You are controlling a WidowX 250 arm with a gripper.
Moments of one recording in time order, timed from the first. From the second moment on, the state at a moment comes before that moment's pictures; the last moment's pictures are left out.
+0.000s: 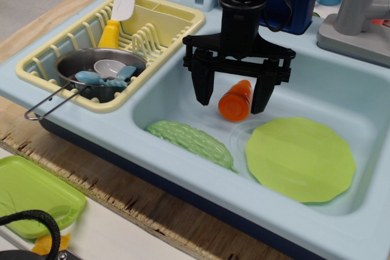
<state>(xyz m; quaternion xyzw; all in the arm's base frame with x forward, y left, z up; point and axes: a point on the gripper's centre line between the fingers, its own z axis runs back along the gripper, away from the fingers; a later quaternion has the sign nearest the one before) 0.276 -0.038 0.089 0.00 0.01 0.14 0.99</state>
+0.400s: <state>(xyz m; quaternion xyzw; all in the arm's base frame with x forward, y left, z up) 0.278 -0.038 0.081 0.01 0.03 0.14 0.99</state>
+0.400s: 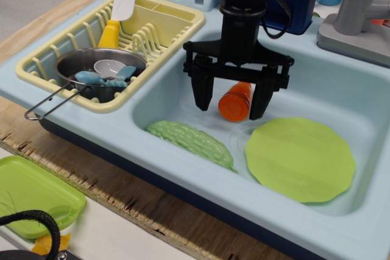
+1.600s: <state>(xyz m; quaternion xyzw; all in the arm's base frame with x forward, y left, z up) 0.299 -0.038 0.076 0.00 0.03 0.14 0.99</state>
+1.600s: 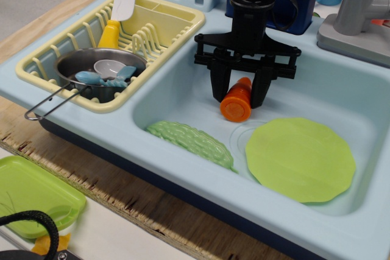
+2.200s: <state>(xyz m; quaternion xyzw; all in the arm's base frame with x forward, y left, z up) 0.291 -0.034 0.105 0.02 0.00 0.16 0.99</state>
